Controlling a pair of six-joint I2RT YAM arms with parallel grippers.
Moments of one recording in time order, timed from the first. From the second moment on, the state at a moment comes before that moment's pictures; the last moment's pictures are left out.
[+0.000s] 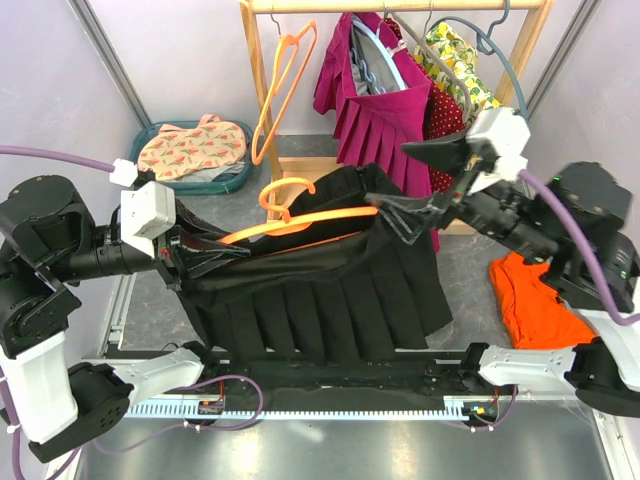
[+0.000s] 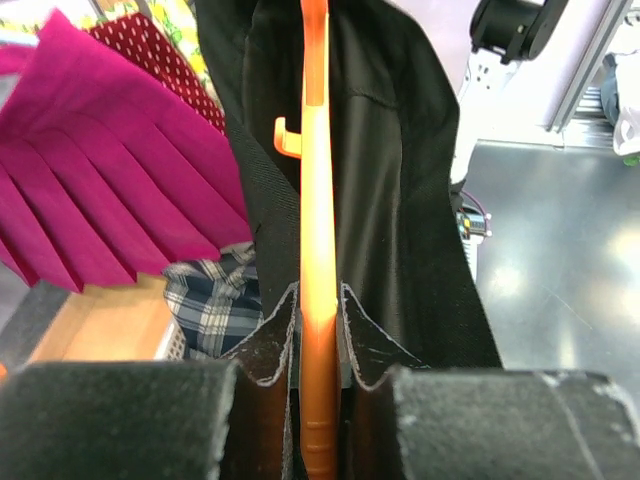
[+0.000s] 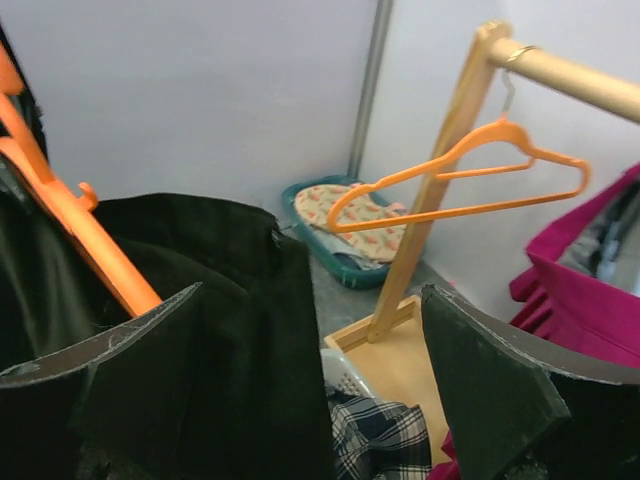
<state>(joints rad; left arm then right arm) -0.61 1.07 2.12 -1.19 0.72 0.20 1.00 1.09 1.87 -0.60 0.03 -0.10</state>
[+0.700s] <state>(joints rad) -0.61 1.08 2.12 -1.20 0.71 0.21 1.00 1.13 1.85 -0.68 -0.37 -0.05</state>
